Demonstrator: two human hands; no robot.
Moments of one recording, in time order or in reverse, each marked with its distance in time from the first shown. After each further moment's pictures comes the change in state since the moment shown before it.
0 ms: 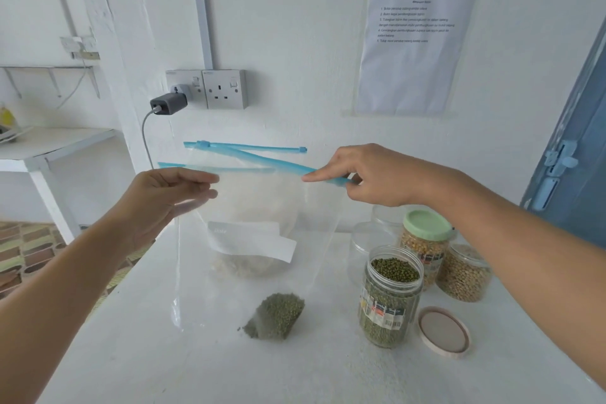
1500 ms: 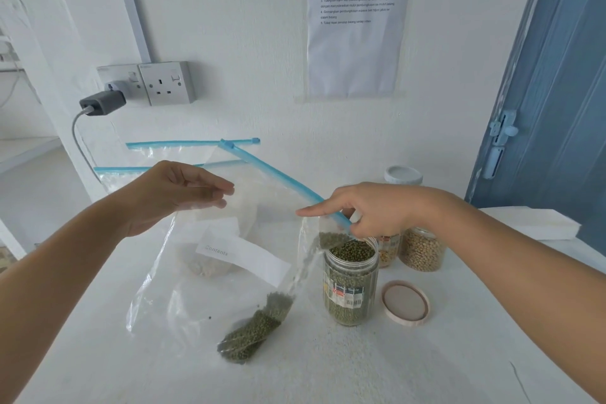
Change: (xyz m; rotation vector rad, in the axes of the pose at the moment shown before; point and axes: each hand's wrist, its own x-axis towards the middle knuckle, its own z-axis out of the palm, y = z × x) left_hand 0.027 0.014 0.068 0.285 -0.465 -0.049; right_hand -0.074 0.035 0.031 0.102 -0.314 0.193
